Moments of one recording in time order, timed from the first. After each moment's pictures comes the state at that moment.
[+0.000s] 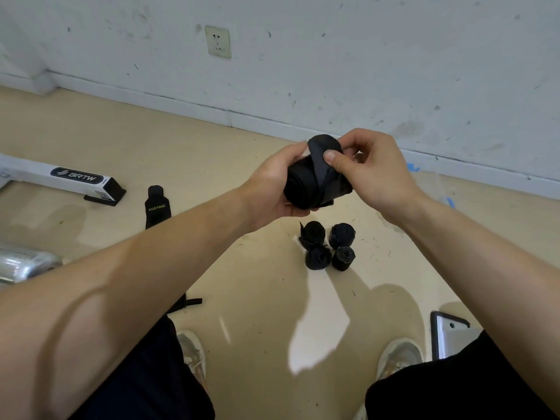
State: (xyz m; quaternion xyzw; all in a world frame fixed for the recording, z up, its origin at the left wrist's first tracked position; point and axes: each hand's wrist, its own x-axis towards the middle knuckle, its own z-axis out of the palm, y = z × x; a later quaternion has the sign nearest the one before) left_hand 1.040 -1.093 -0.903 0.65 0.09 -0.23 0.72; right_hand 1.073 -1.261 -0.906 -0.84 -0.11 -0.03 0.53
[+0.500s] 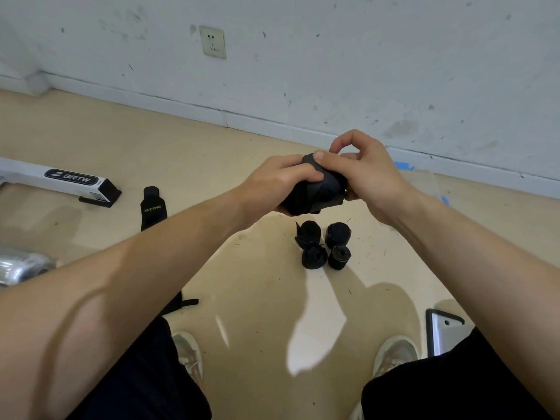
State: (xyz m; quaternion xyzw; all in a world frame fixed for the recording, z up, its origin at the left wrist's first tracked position) left_hand 1.037 -1.091 -0.901 0.75 -0.02 -0.18 0.64; right_hand 1.070 -1.264 -0.904 -0.79 -0.04 0.07 0.61
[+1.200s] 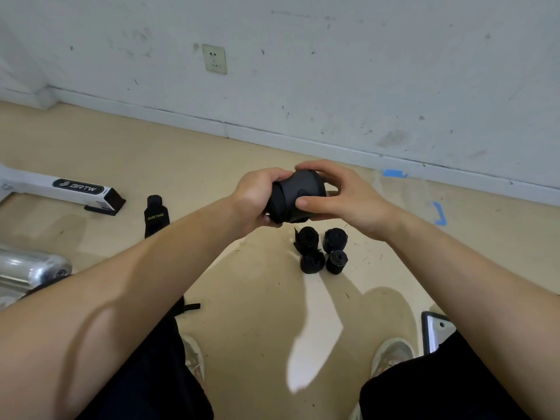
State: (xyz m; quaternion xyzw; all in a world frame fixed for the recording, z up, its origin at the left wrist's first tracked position) left_hand 1.026 -1.090 -0.896 0.67 0.19 -0.16 0.70; right_hand 1.048 -1.269 -0.910 -0.76 -0.16 0.20 0.59
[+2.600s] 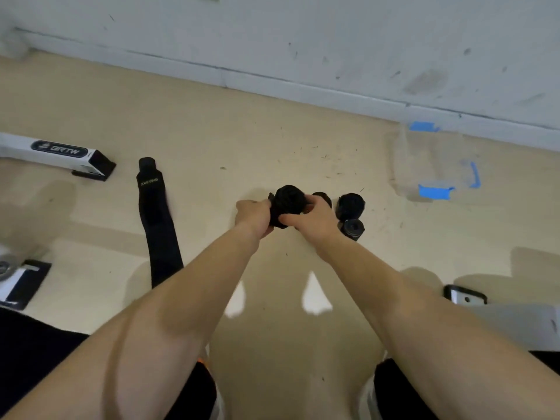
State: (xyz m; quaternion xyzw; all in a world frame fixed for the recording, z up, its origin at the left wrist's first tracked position) left_hand 1.063 -1.074 -1.103 0.66 0.39 -0.12 0.63; right_hand 1.057 -1.207 -1.097 -0.77 0.13 0.20 0.60
